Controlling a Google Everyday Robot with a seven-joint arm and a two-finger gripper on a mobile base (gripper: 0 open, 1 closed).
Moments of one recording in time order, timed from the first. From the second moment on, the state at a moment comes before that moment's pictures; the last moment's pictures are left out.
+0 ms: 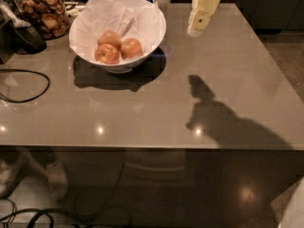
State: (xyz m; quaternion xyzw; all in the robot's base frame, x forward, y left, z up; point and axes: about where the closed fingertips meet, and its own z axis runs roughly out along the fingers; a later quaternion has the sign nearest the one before) arm 0.614 -0.098 1.051 -0.66 0.71 -0.04 0.24
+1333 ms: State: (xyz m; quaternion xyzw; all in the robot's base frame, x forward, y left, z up) arm 0.676 -0.050 1.056 -0.69 0.67 -0.03 0.27
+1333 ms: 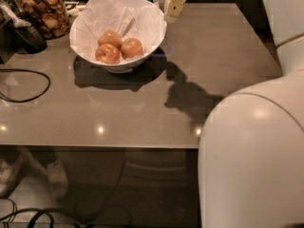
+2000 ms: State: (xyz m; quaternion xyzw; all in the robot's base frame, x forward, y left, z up) arm 0.701 -0.029 1.057 -0.70 0.65 -0.04 0.28
